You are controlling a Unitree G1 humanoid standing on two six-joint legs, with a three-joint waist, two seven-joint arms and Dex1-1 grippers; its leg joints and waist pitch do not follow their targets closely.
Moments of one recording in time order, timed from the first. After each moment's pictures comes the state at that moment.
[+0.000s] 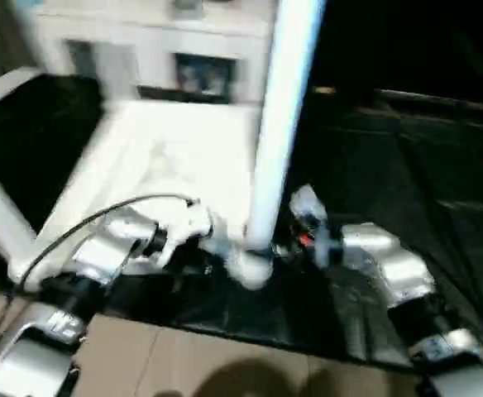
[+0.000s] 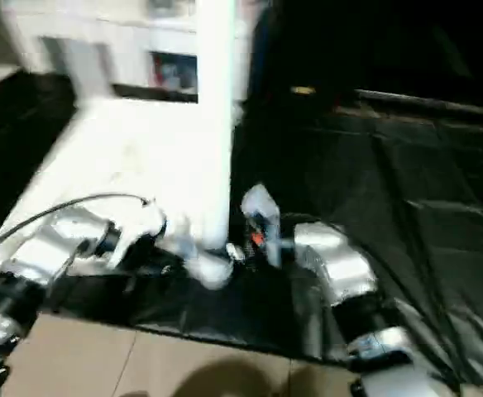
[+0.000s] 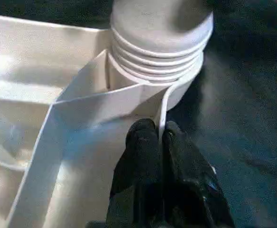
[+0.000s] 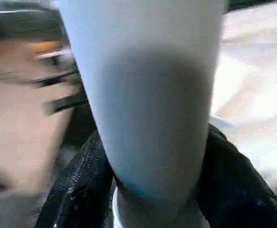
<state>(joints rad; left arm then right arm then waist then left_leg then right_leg) -0.63 0.43 -0.35 0.56 -0.03 0.26 -1.24 -0.52 -0.21 0.19 0.48 0.24 0.24 1.03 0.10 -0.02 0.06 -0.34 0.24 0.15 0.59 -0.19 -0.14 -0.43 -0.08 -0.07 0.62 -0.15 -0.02</state>
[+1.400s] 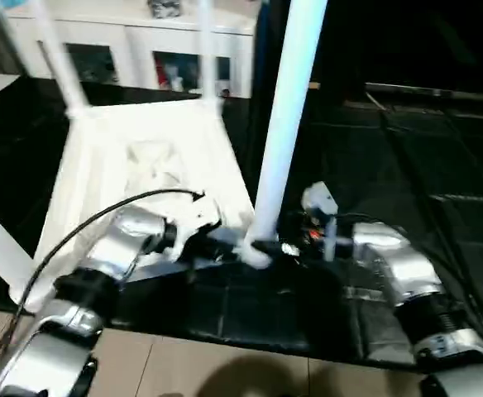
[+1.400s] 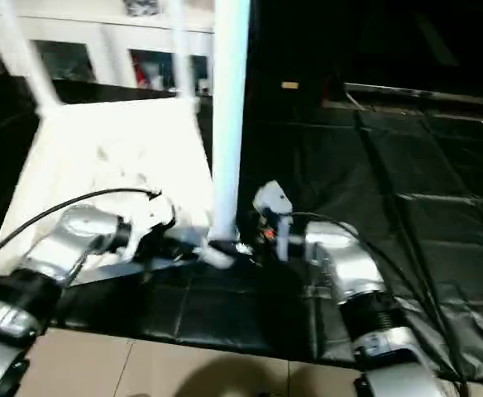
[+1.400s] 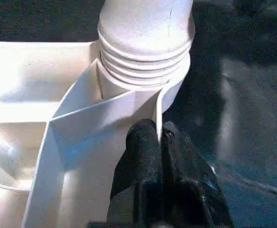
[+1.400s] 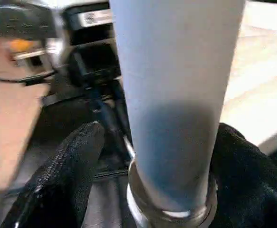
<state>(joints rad) -0.64 0.40 -0.31 0.63 0.00 0.12 -1.28 -0.53 -0.30 0.16 0.53 0.25 0.16 1.23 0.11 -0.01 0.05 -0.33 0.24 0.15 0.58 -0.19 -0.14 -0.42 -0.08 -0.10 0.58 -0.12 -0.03</state>
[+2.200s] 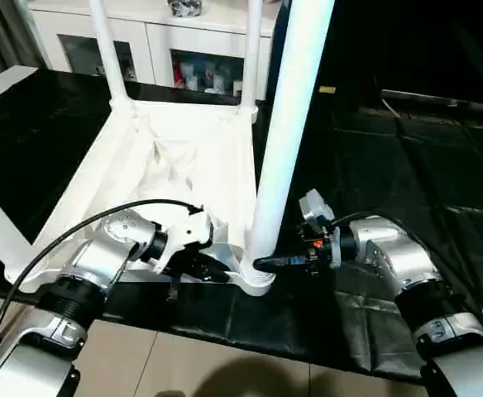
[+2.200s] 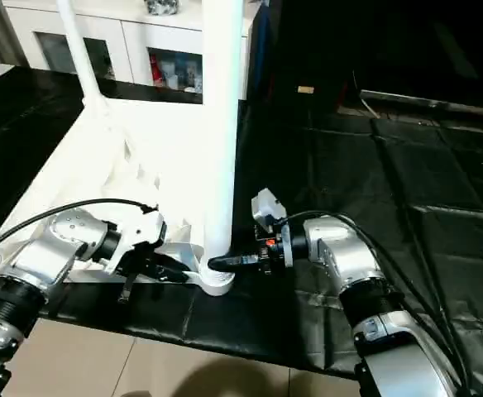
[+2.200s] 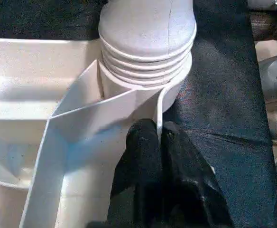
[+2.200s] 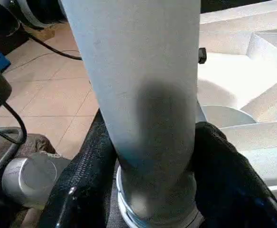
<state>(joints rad) -0.59 0.47 -0.34 0.54 -0.01 0.06 -1.41 -0.60 -0.30 0.21 0.64 0.24 0.14 1.45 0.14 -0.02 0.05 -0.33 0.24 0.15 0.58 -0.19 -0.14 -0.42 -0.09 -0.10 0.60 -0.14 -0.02</state>
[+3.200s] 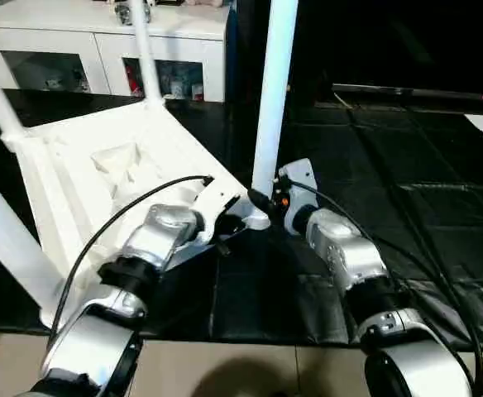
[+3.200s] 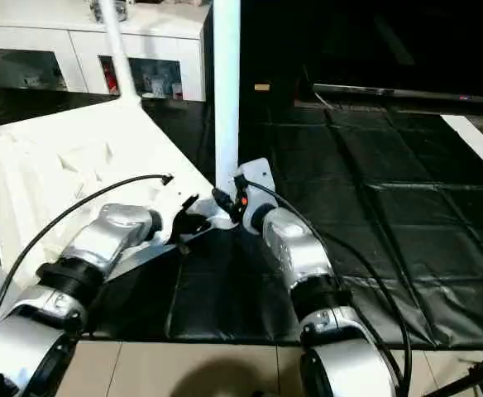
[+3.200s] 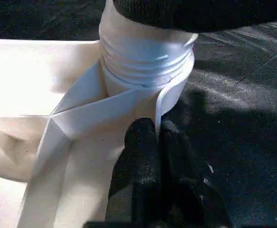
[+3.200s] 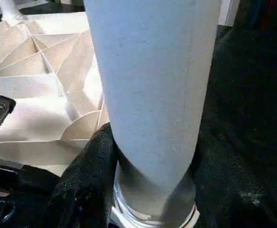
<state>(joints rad) -0.74 0.18 -0.21 0.77 0.07 0.34 -0.76 -0.66 0.00 0.01 0.70 0.09 0.19 0.47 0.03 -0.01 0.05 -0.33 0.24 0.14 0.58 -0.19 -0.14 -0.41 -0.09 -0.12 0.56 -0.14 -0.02</state>
